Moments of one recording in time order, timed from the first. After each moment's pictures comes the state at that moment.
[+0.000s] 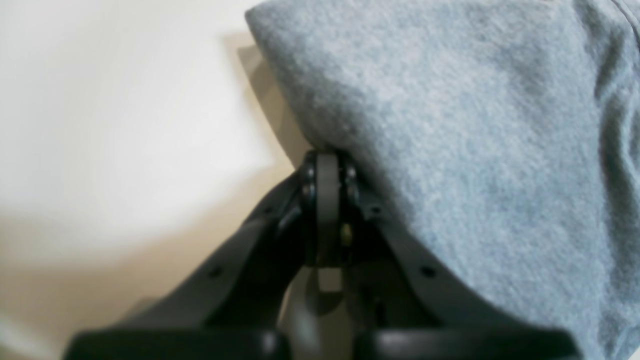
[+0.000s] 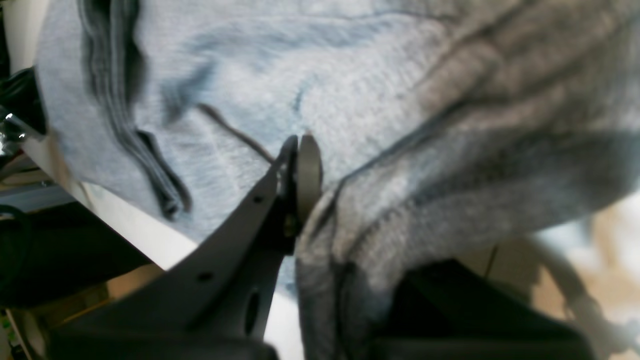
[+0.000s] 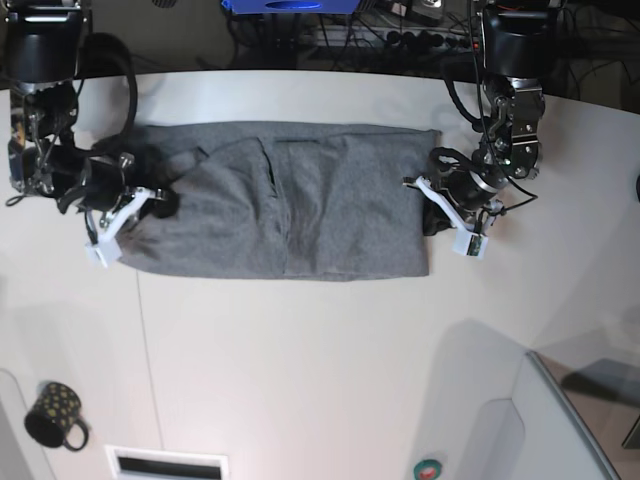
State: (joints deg) left arm -0.1 -11.9 -6.9 57.3 -7.4 -31.4 11.4; right arm -0.2 12.8 8.7 67.8 42.4 27.1 -55.6
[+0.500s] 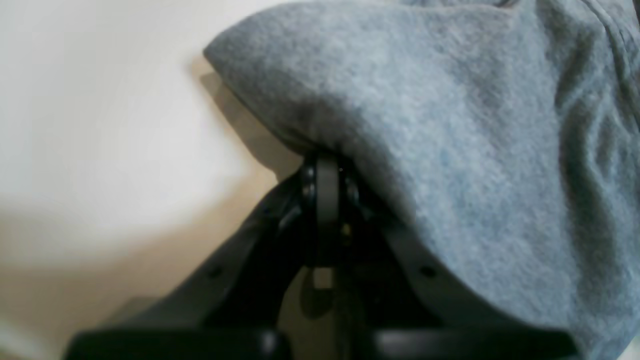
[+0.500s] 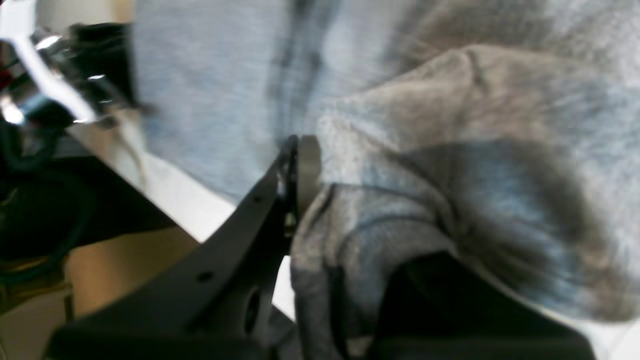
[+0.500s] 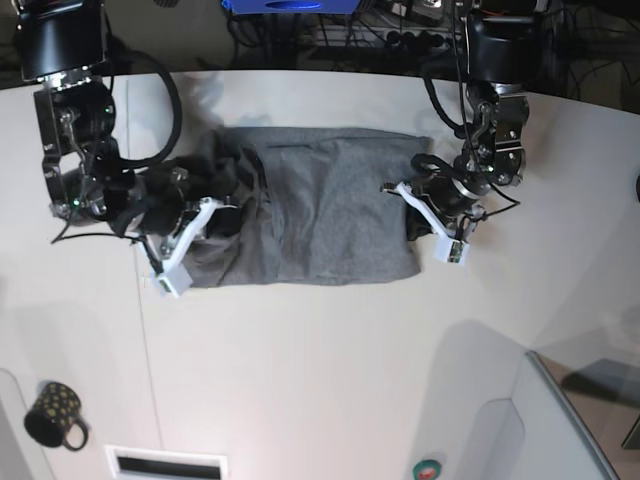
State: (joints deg) left arm -2.0 -8.4 -6.6 56.9 -6.5 -31.6 13.0; right arm -0.7 11.8 -7.8 87.3 43.6 13.2 -58.6
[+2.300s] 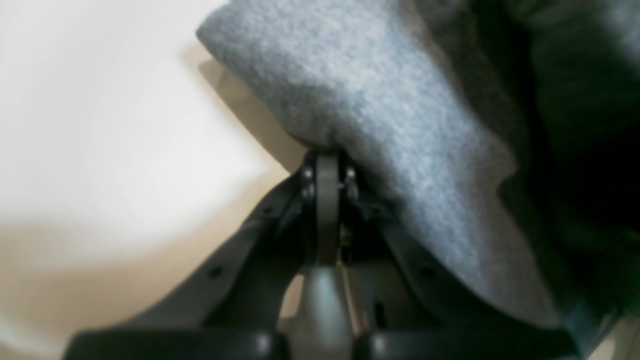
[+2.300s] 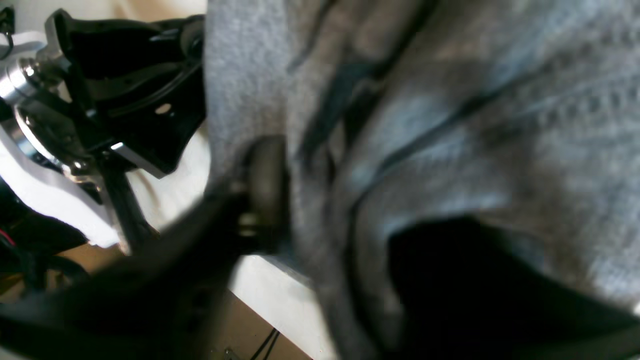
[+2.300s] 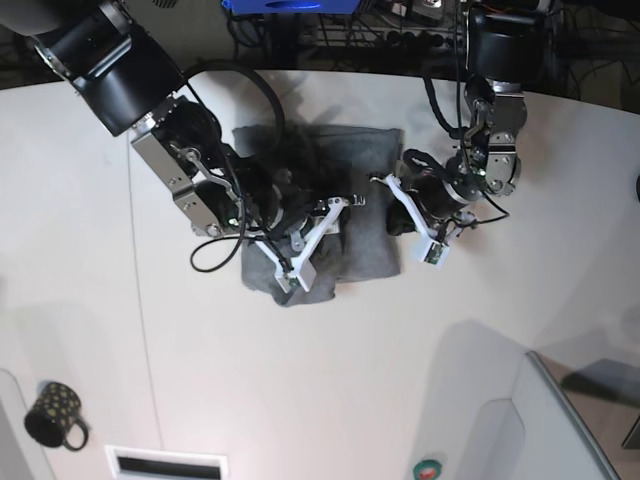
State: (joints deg) left arm -1.1 -10.6 -1.1 62.9 -6.2 -31.6 19.4; right arm 12.2 4.8 -38.3 70.5 43.9 -7.6 -44.5
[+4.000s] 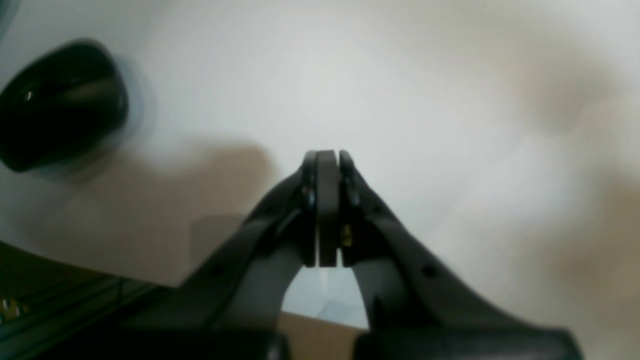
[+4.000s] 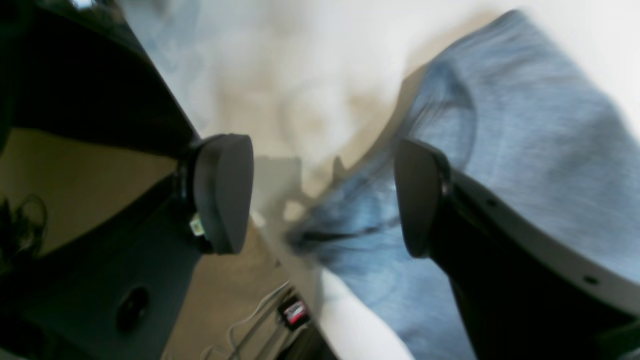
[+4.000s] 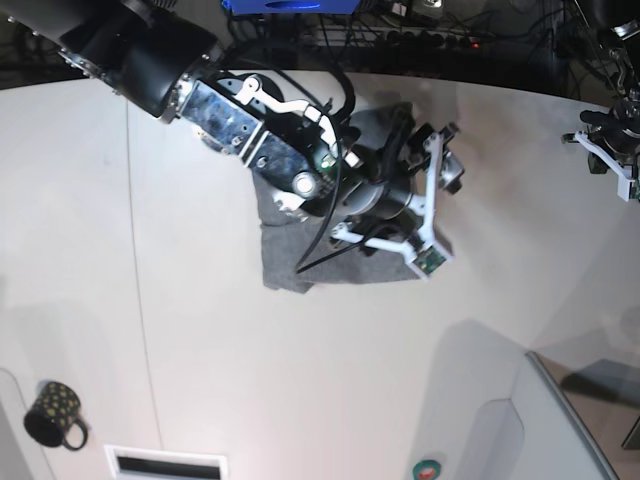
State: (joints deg) left arm 13.9 -24.3 -37.2 68.8 -6.2 -31.4 24.8; right arm 13.0 0.7 -52.6 94.8 24.6 -9.4 -56.4
